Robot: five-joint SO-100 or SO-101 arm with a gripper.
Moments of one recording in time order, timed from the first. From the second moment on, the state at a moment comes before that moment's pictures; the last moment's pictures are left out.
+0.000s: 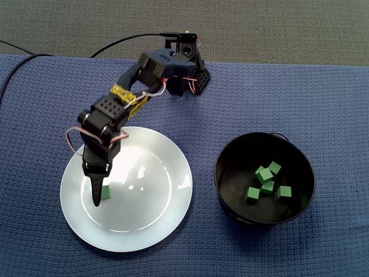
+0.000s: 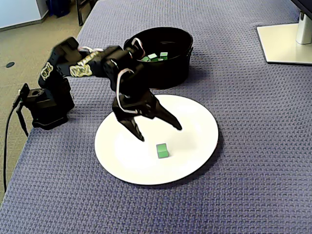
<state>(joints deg) 33.6 40.5 28.1 90.1 -23.8</state>
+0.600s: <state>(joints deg) 31.8 23.8 9.3 94.6 -28.8</state>
